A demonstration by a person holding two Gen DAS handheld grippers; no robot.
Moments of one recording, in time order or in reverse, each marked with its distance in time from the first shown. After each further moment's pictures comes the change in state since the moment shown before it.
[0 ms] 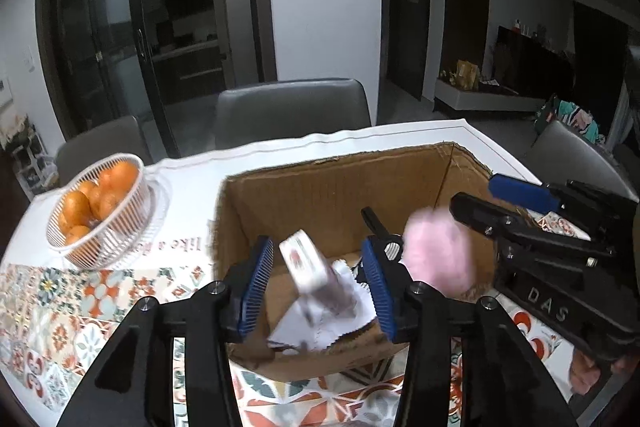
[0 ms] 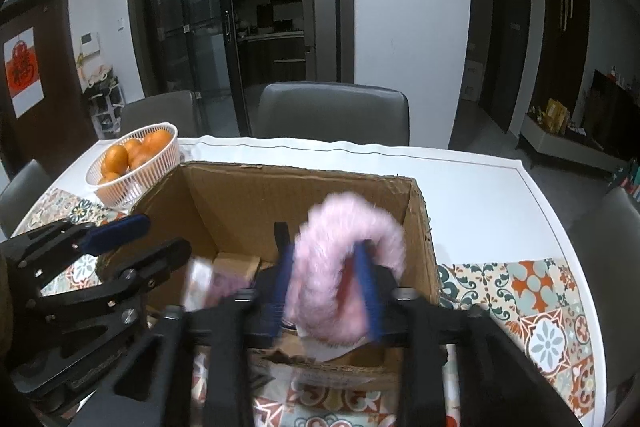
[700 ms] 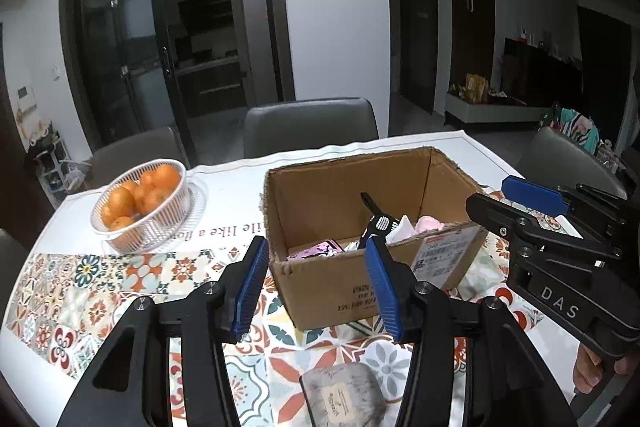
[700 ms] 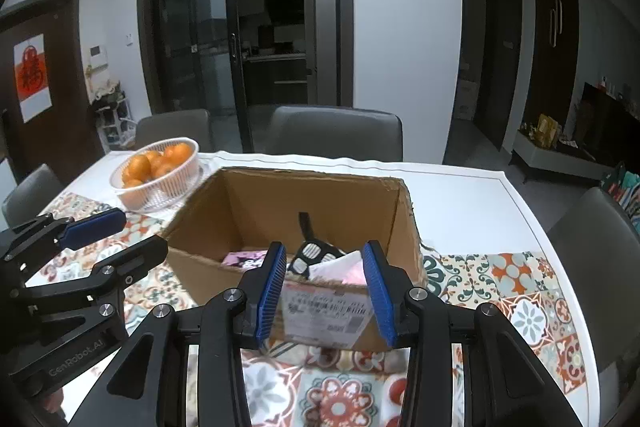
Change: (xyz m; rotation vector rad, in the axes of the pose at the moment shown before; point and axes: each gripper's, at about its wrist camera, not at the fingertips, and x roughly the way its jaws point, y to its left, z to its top) left arm -0.094 0.002 -0.026 -0.014 -0.057 0.051; right arm -0.085 0.023 -0.024 -0.008 -0.084 0.010
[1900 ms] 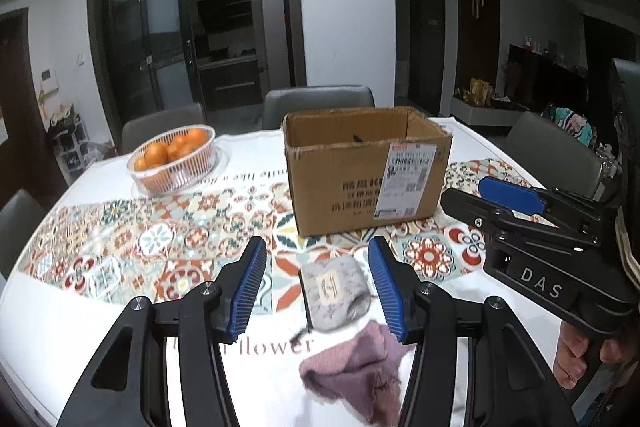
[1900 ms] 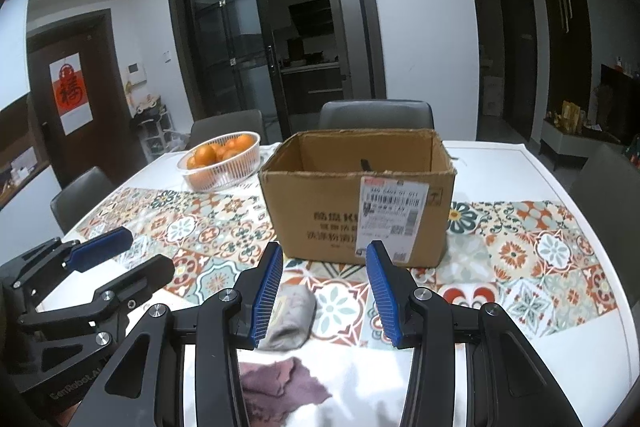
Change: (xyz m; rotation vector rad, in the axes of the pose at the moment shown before) left arm -0.099 -0.008 -0.103 -0.050 -0.006 0.033; right arm -0.079 0.031 -0.094 0.041 -0.032 0.146
